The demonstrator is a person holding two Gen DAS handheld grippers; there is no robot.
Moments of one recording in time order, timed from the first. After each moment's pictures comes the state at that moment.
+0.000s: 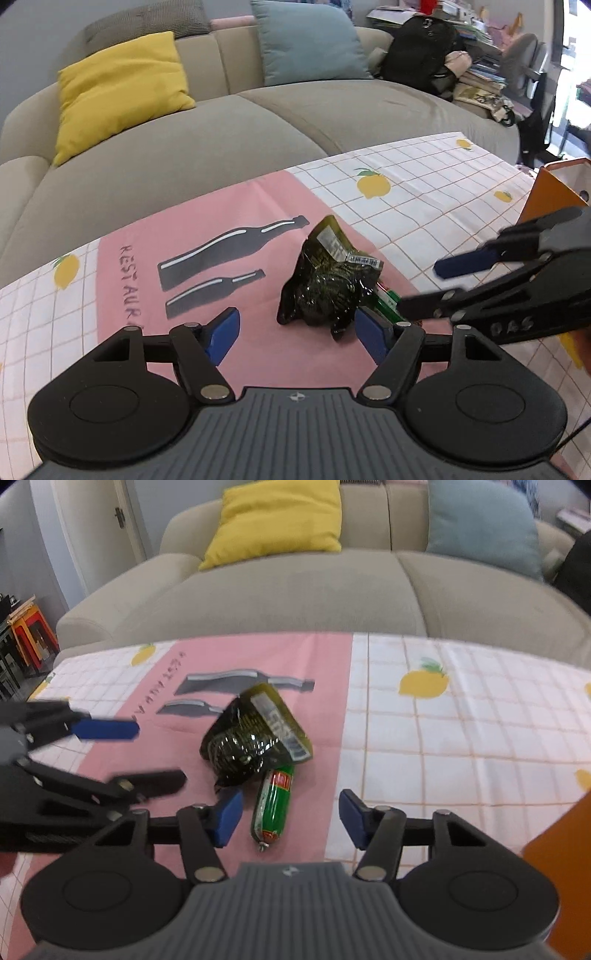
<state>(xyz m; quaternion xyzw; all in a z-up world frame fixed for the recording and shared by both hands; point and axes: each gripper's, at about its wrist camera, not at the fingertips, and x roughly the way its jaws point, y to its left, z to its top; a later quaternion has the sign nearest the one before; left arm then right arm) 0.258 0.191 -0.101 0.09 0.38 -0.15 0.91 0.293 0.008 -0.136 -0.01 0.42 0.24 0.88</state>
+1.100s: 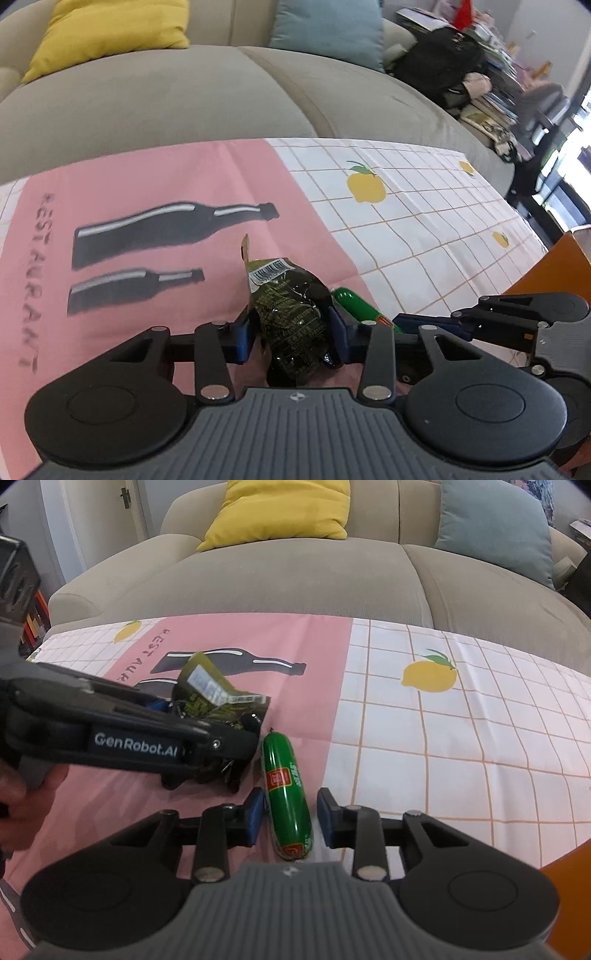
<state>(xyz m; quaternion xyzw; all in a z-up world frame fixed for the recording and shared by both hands) 0.317 0.176 -0.139 -0.05 0.44 -0.16 0.88 0.311 0.011 -0.160 -0.05 0.41 0.24 0.88</state>
